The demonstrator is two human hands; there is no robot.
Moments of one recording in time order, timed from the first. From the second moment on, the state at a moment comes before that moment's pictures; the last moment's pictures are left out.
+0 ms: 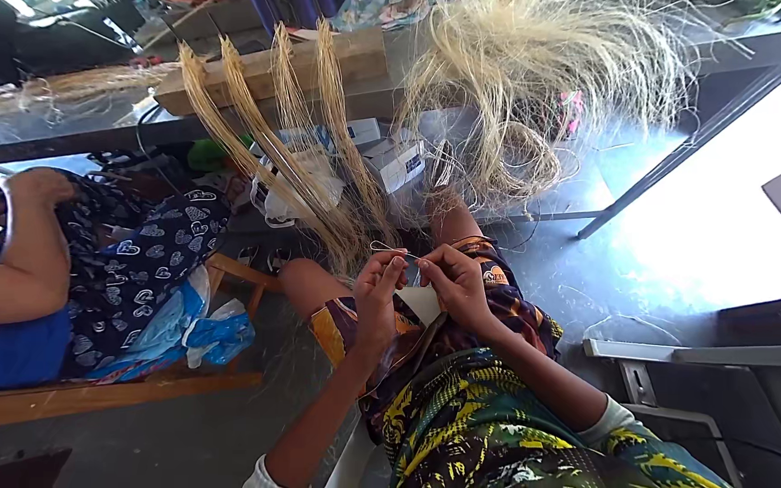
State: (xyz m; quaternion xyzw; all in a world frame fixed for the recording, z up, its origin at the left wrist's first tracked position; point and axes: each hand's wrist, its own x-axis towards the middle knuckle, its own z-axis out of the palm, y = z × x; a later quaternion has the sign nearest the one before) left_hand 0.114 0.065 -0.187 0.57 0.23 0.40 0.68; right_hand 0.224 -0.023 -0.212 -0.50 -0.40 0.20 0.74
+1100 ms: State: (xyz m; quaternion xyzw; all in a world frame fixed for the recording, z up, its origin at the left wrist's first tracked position) left_hand 0.053 0.210 -0.260 0.86 0.47 0.18 0.12; right_hand 0.277 0.032 -0.180 -0.54 -0.49 0.13 0.67
